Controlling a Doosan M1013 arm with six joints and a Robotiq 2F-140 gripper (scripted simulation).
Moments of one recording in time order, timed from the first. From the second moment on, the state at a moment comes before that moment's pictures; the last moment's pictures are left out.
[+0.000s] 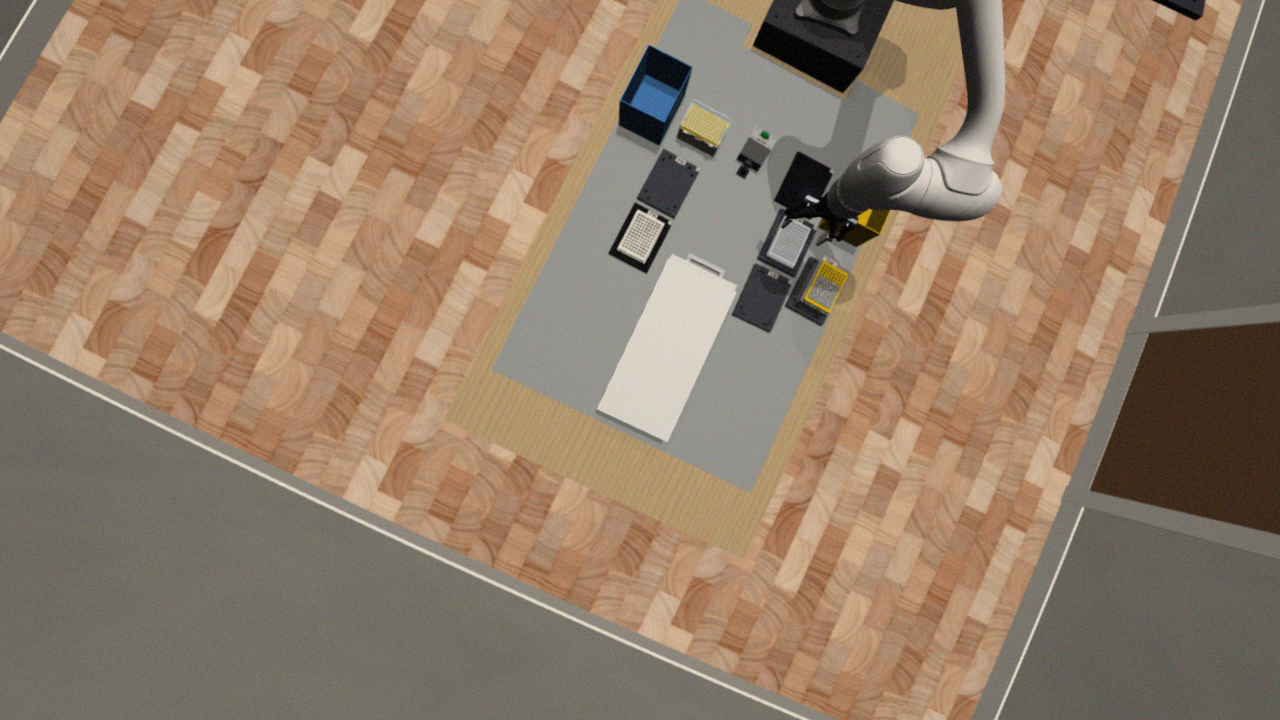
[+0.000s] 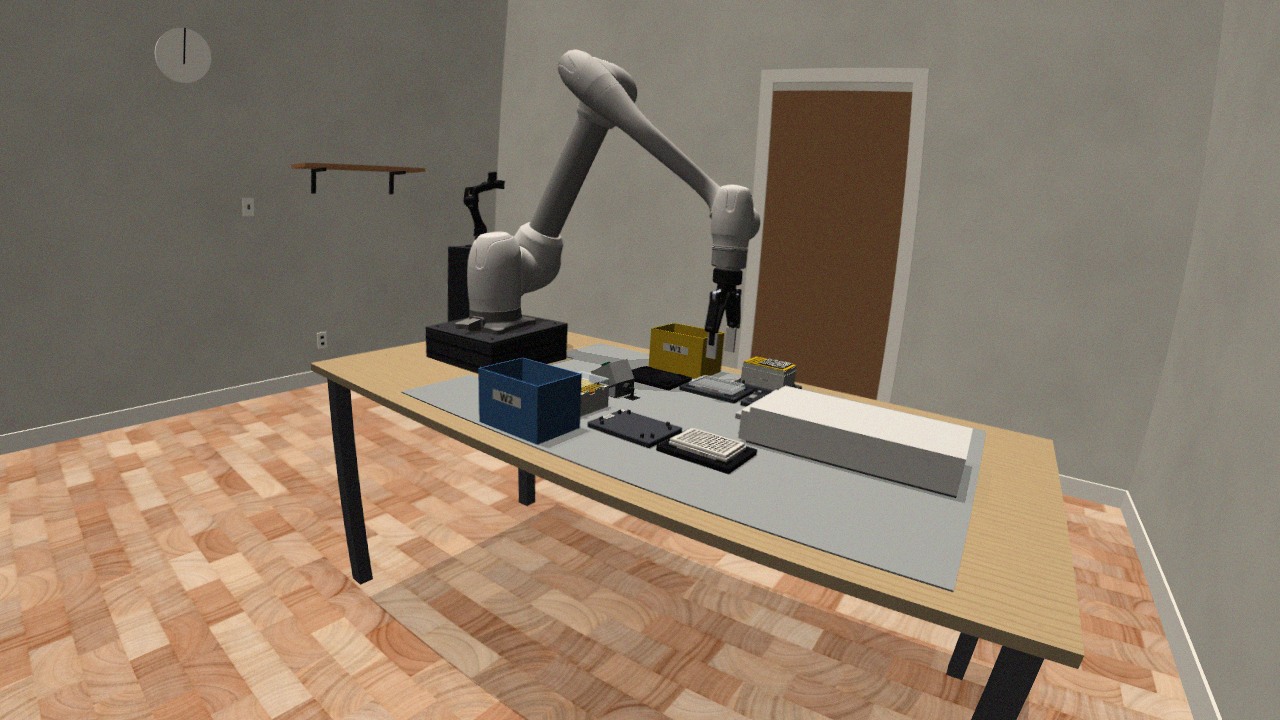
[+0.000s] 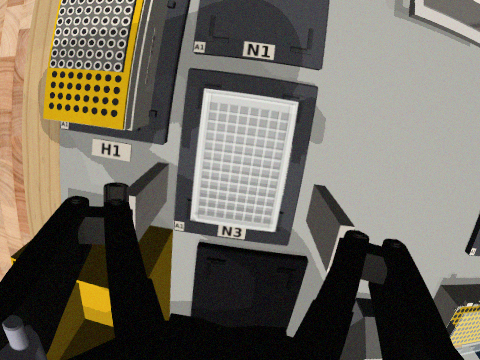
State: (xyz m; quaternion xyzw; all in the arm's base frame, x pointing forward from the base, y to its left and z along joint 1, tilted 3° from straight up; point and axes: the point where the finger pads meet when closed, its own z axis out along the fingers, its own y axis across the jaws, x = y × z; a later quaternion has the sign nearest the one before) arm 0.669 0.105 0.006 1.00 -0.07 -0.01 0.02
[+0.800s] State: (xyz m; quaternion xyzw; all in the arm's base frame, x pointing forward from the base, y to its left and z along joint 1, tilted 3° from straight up) arm 0.668 0.104 -0.021 1.00 -0.07 -0.01 0.02
